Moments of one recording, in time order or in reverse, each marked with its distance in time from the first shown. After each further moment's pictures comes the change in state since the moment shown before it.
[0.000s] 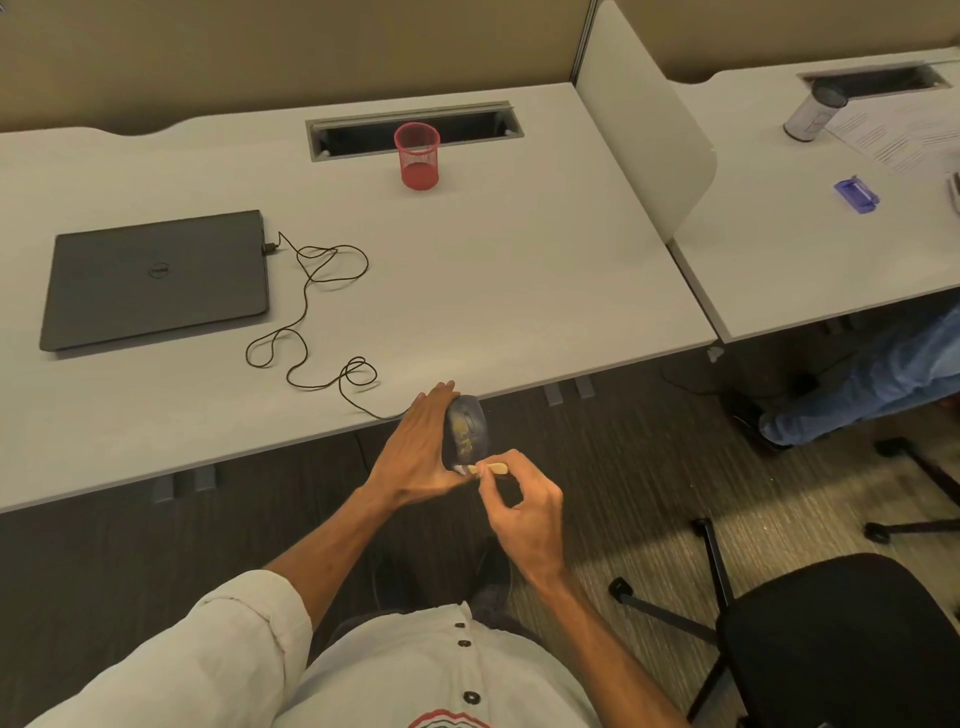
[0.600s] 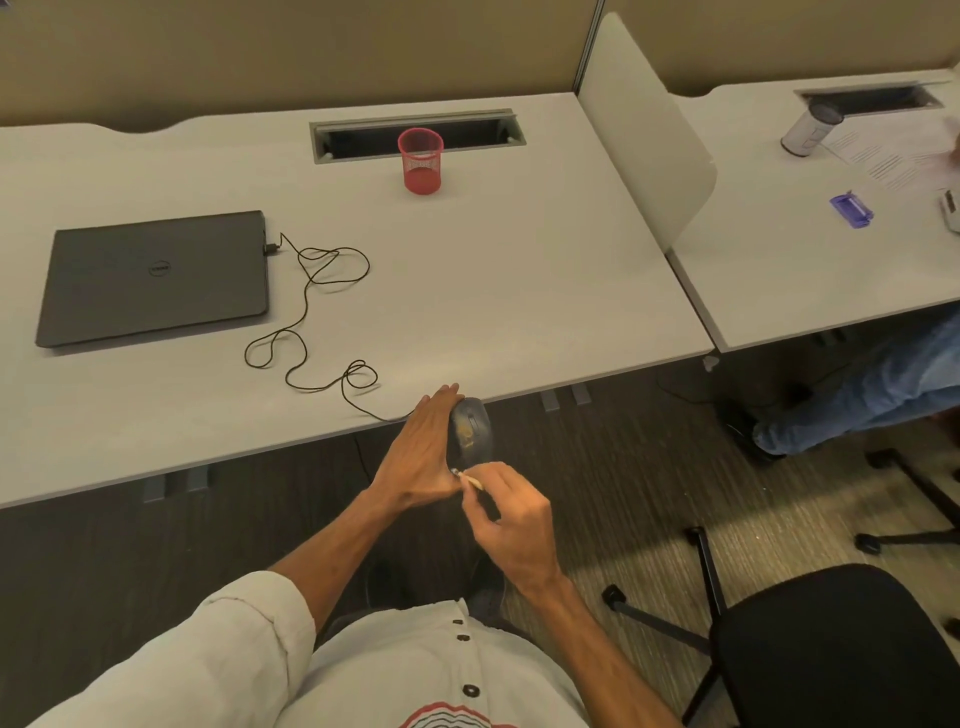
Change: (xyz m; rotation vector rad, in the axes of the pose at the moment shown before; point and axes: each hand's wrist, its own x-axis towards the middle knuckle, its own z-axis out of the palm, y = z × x) left_hand 0.003 0.005 0.004 -0.045 0.011 0.014; right_hand -0.002 0.003 0.006 -0.128 -0.087 -0.231
